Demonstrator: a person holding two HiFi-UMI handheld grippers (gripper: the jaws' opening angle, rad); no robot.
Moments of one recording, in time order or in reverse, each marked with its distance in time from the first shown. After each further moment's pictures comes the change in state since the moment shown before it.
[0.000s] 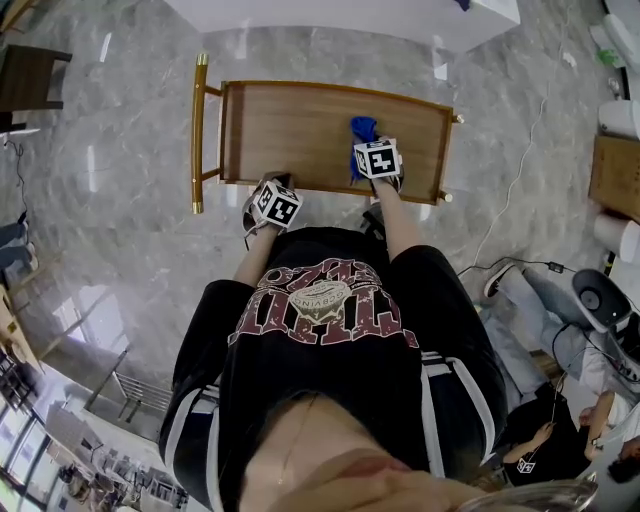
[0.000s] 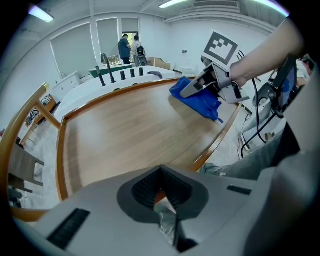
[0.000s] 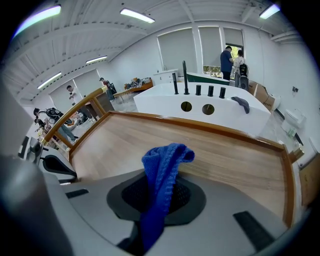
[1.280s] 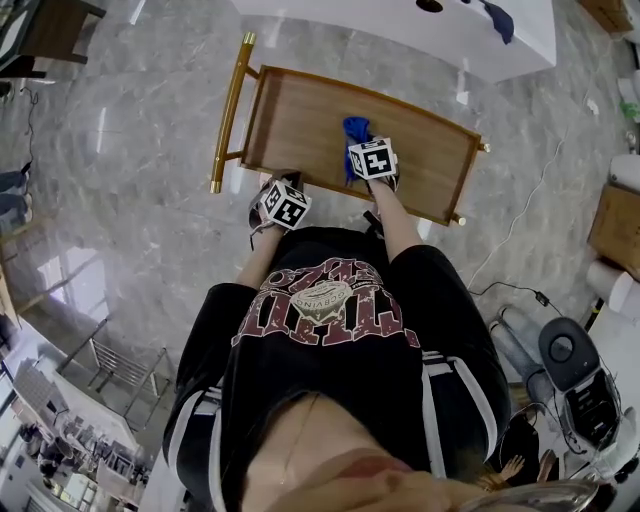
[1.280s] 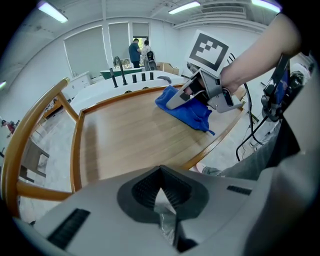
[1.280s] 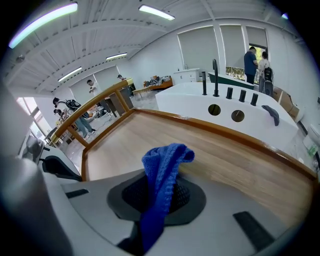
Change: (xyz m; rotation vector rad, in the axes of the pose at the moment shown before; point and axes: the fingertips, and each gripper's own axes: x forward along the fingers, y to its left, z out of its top) left arm -0.025 0.023 -0.021 -0.078 -0.053 0.053; right arm 0.042 0.094 0.032 -0.147 0.010 0.174
